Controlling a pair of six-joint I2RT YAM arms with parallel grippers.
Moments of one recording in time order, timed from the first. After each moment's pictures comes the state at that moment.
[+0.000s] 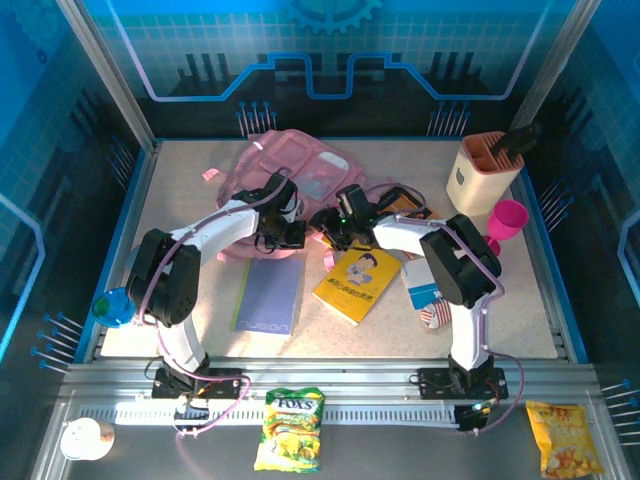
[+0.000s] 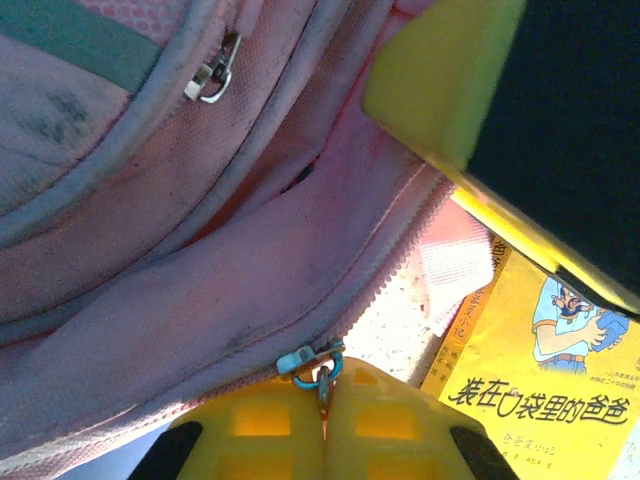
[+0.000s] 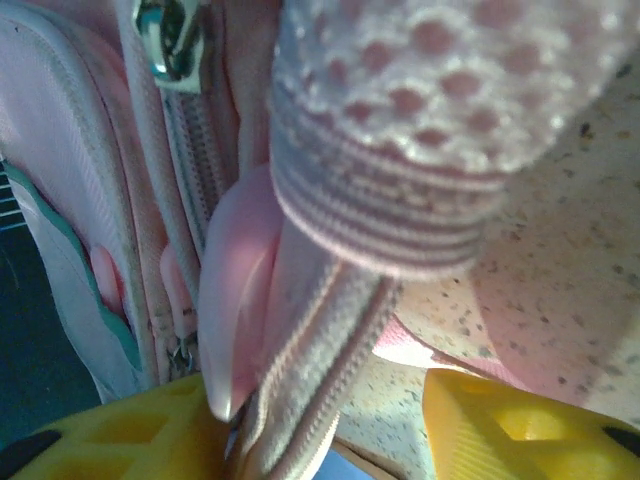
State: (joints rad) left arm -0.42 1.79 1.28 -0.71 0.27 -0.40; right arm 0.58 2.00 1.22 -0.01 -0.32 1.27
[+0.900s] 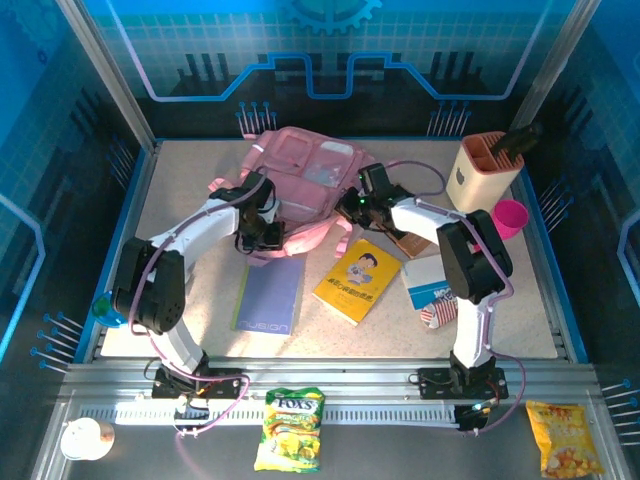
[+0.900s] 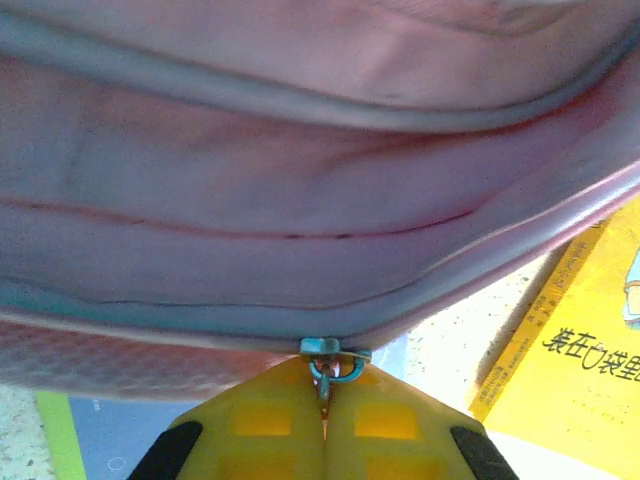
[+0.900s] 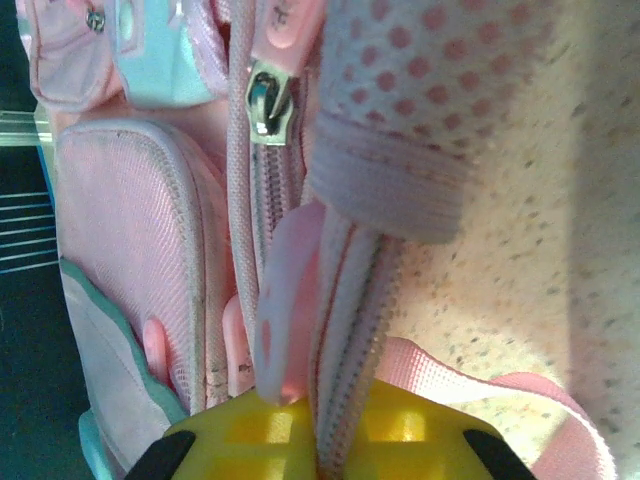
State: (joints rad) left arm -0.31 1.70 1.23 -0.83 0.24 -0.32; right arm 0.42 1.98 1.32 -0.14 -0.30 1.02
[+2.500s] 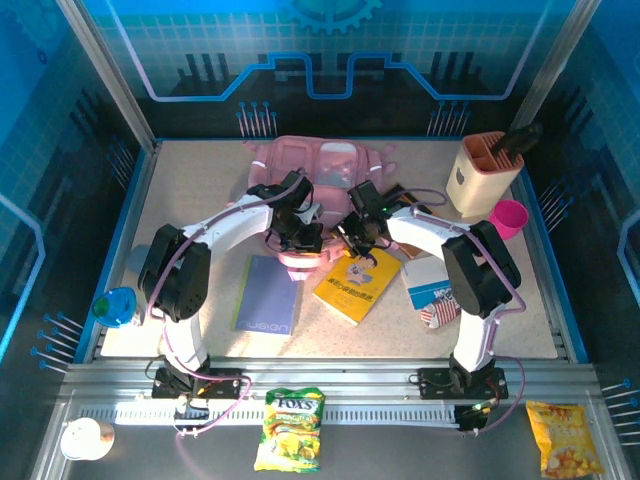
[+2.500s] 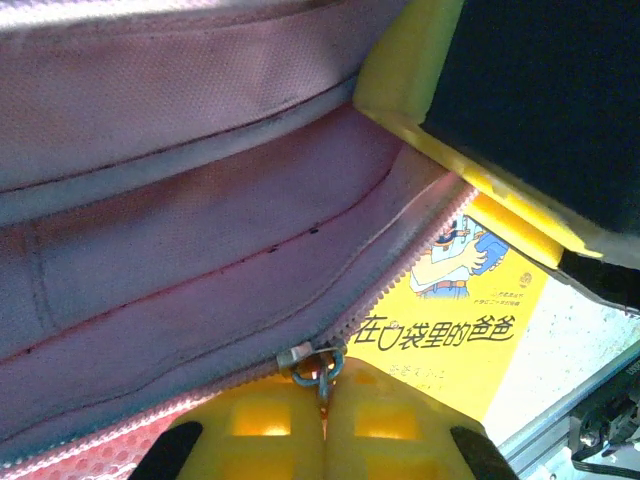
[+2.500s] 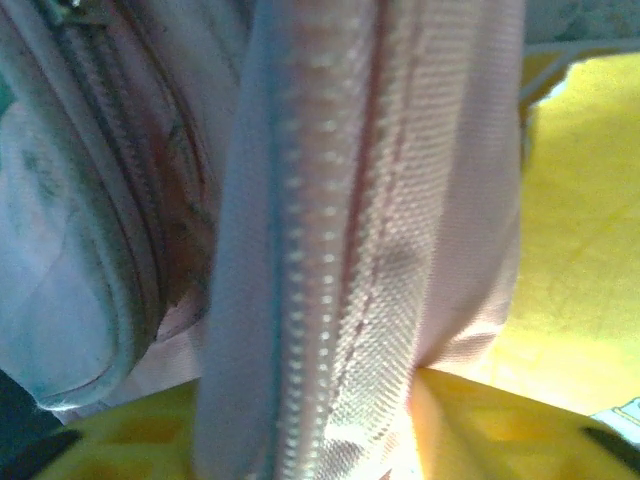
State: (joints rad) left arm -0.49 1.85 1.40 -0.83 0.42 -0.40; right arm 0.53 1.87 1.24 -0.43 -0.28 1.38
